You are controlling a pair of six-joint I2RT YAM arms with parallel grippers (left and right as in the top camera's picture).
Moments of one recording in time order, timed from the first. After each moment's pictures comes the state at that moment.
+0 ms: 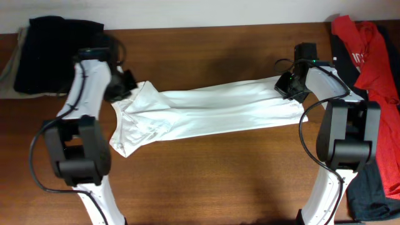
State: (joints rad) left arm -0.01 2.13 1.77 -1.08 0.06 -0.40; right arm -0.09 2.17 1.56 -0.70 -0.06 0.58
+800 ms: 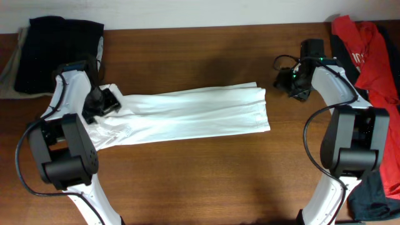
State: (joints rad) left arm 0.16 2.12 1.65 -1.11 -0.06 -0.40; right arm -0.11 2.09 1.55 -0.74 -0.19 0.38
